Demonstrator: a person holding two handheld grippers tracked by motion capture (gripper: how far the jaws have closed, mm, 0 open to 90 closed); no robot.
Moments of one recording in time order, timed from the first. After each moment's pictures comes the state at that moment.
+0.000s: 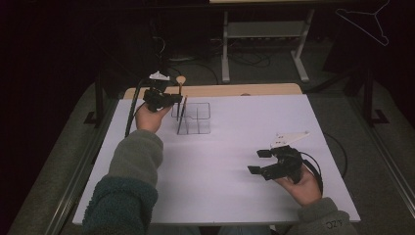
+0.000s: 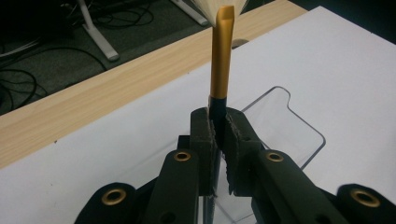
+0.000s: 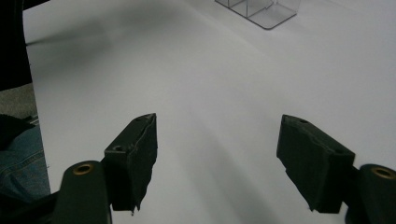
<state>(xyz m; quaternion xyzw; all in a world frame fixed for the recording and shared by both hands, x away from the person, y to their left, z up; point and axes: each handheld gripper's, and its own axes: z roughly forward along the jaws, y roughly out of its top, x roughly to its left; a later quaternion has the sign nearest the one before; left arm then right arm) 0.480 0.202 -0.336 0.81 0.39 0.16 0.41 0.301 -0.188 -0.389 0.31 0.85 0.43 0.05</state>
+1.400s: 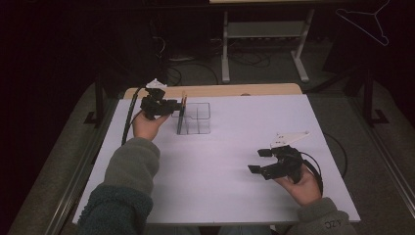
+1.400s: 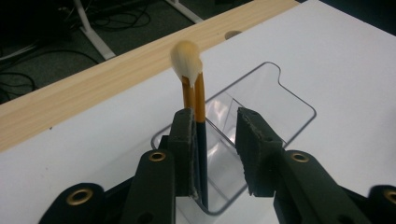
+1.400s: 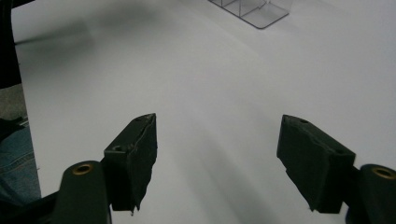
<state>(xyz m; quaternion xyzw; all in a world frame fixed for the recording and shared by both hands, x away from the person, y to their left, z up) 0.458 0.211 -0.345 0.81 0.38 0.16 0.42 0.301 -0.188 -0.389 0.32 0.84 0.43 0.06</state>
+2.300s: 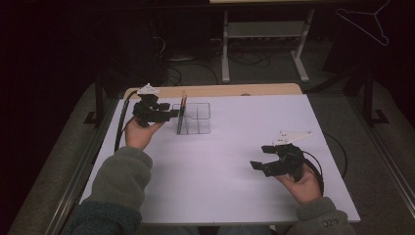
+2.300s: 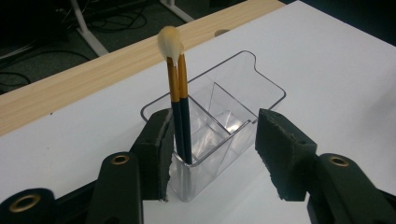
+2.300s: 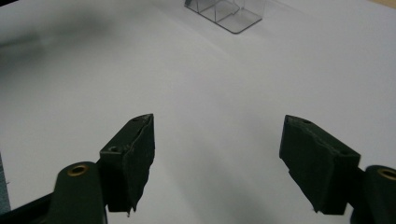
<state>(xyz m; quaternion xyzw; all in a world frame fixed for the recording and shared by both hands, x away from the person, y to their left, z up) 0.428 0.224 -0.337 0.80 0.38 0.16 0.43 0.303 -0.192 -0.389 0.34 0.83 0.43 0.09</state>
